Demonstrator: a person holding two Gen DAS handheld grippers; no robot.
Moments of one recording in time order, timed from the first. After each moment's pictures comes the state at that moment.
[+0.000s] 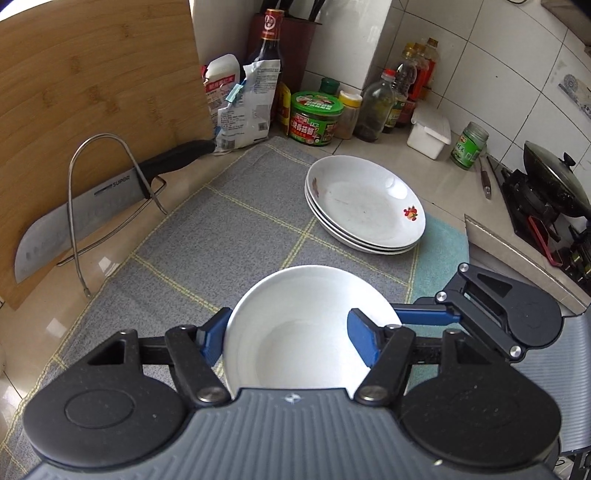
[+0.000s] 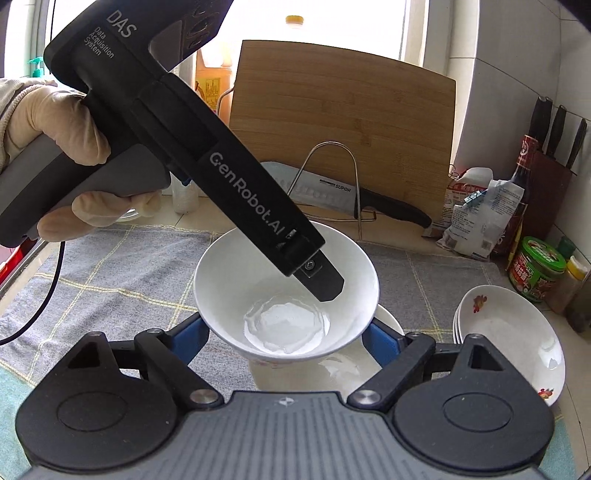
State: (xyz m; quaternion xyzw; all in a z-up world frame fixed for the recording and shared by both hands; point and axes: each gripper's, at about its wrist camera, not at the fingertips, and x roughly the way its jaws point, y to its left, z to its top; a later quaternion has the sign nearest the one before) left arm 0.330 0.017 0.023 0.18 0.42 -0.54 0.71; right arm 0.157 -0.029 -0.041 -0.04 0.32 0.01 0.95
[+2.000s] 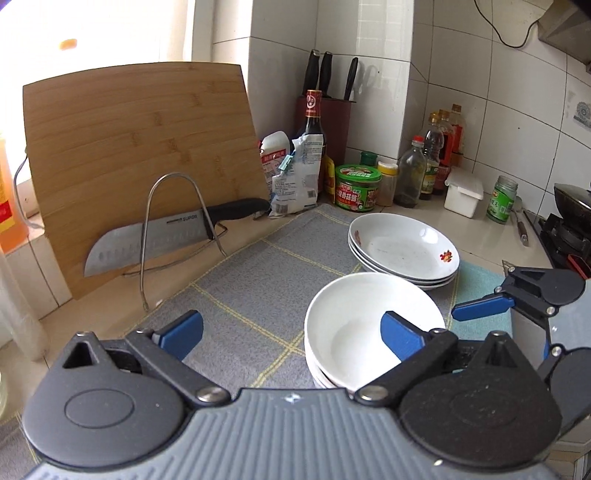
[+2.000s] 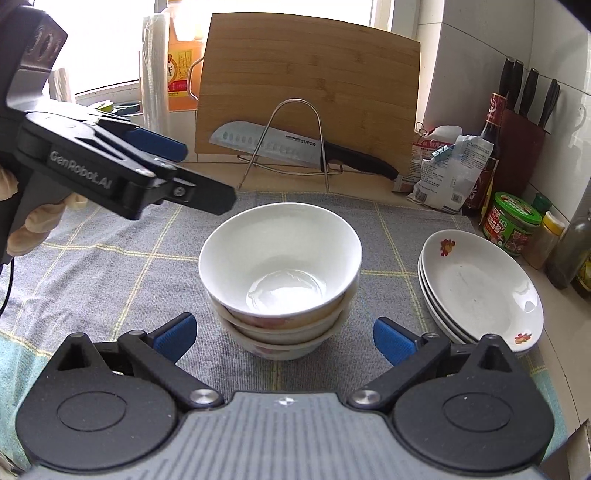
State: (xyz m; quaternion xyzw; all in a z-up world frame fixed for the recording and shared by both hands) left arm 0.281 0.085 0.005 0.12 0.28 -0.48 0.82; right arm 0.125 -0.057 -0.058 -0.03 0.36 -0.02 0.93
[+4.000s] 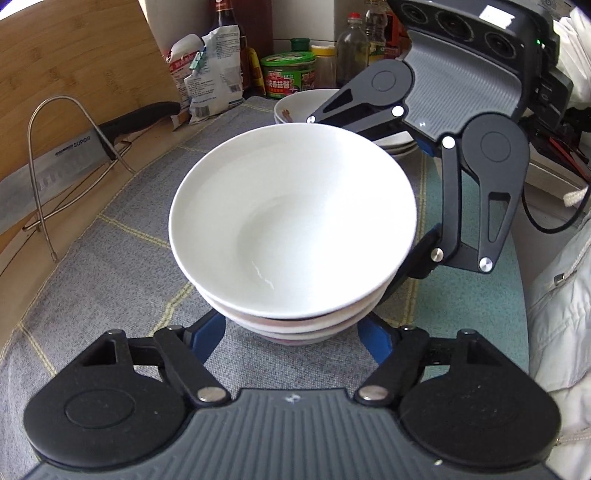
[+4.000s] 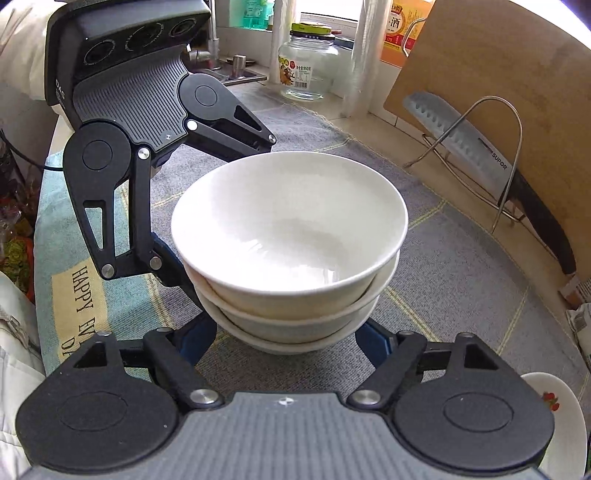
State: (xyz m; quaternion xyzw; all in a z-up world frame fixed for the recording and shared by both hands) left arm 0.244 0.018 -0.065 0.26 0.34 -0.52 0.73; right arm 0.208 -0.140 -0.089 -0.22 0.38 0.39 0.81
